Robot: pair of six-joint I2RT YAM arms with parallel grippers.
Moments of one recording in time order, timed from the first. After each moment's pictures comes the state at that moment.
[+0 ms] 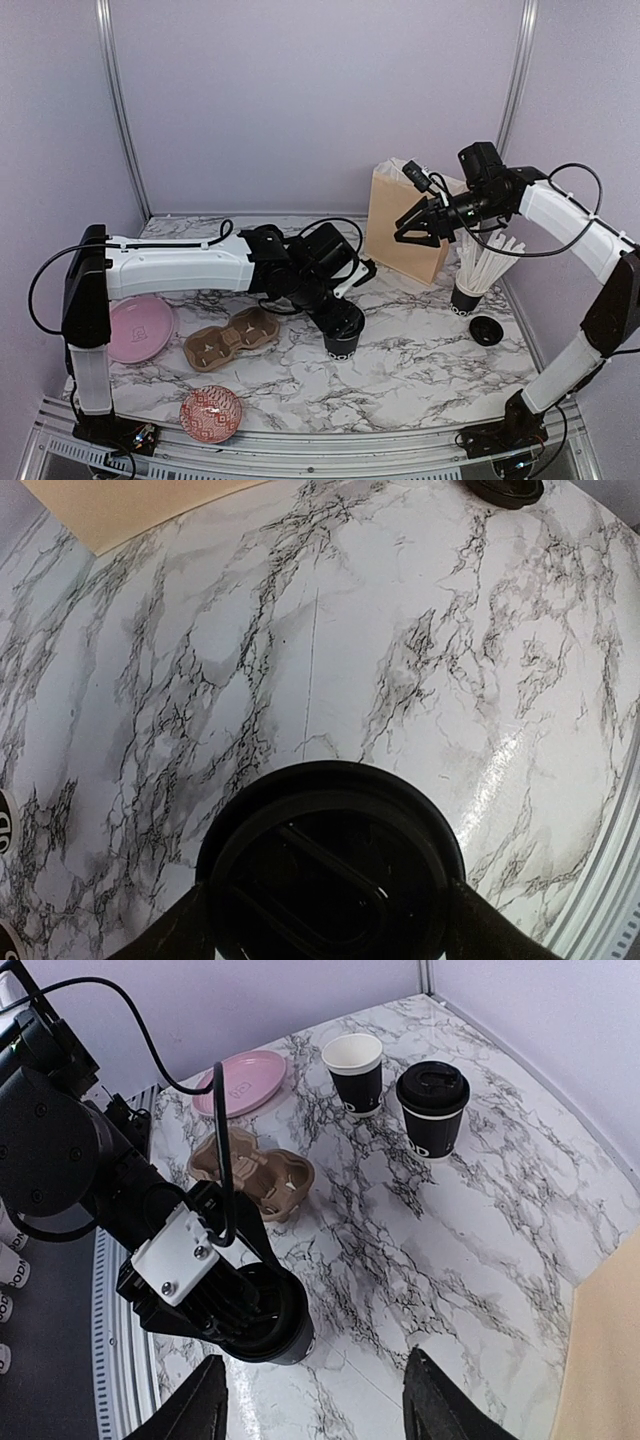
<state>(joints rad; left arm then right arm) -1.11 1.98 1.67 -0.66 -0.06 -0.08 0.32 1.53 1.50 -0.87 -0.91 -0.51</state>
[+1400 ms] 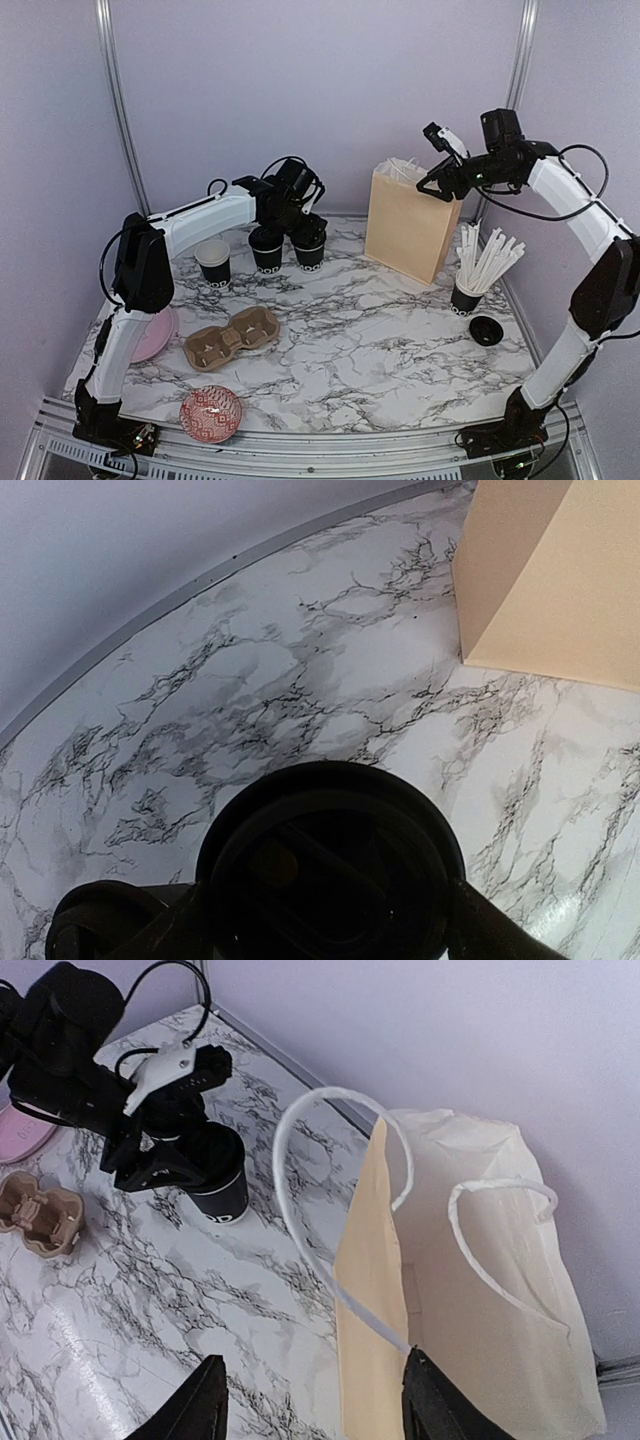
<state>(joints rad) -0.71 2.38 2.27 -0.74 -0.13 -0.08 0.19 1.62 1.77 -0.80 -0.56 -0.47</state>
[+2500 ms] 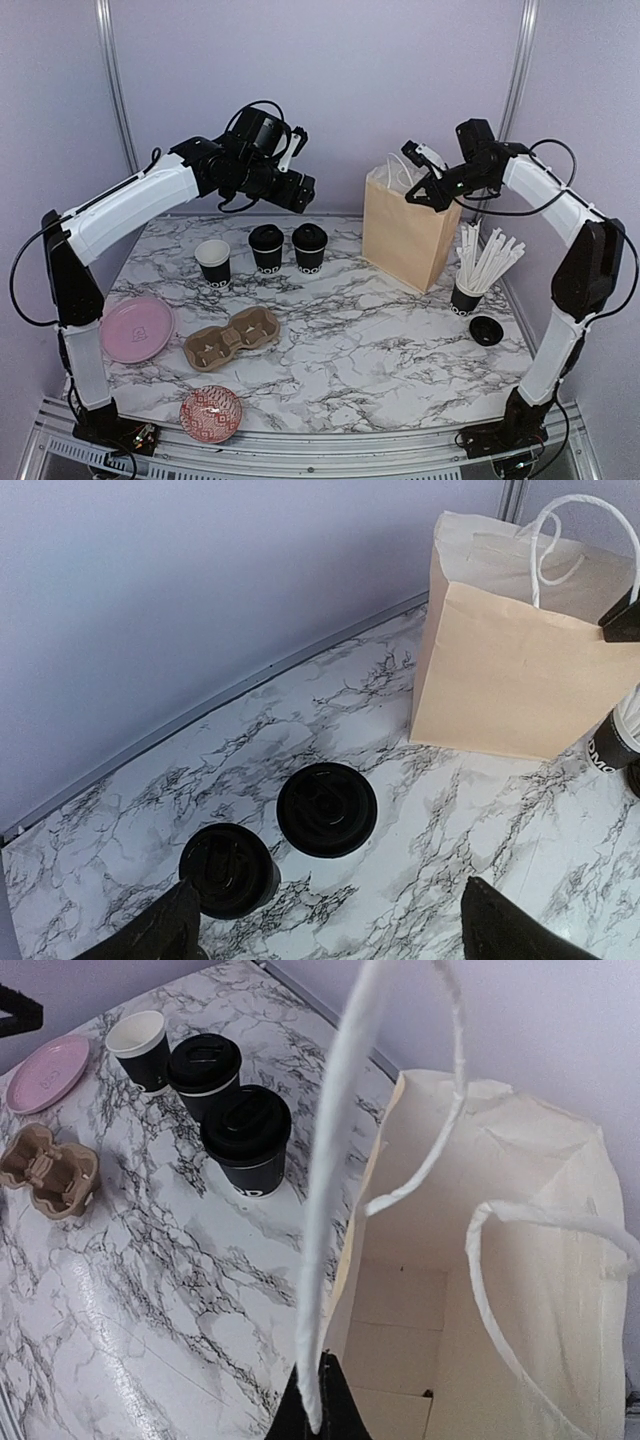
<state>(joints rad) -0.78 1.94 2.06 -0.74 -0.22 -0.08 0.21 1.81 1.86 -0.88 -0.58 -0.57</state>
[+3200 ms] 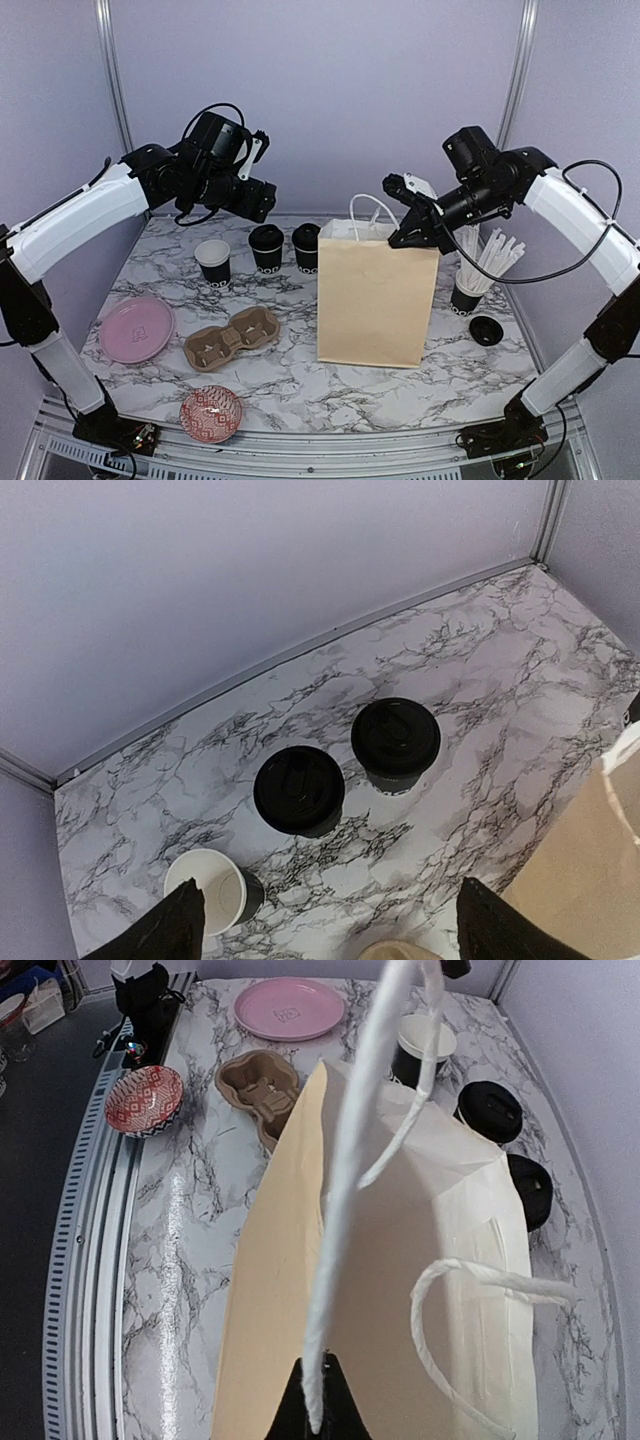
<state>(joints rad) -0.78 1.66 1.77 -0.76 -0.35 -0.10 0.50 1.50 1.67 -1.12 -0.68 -0.83</state>
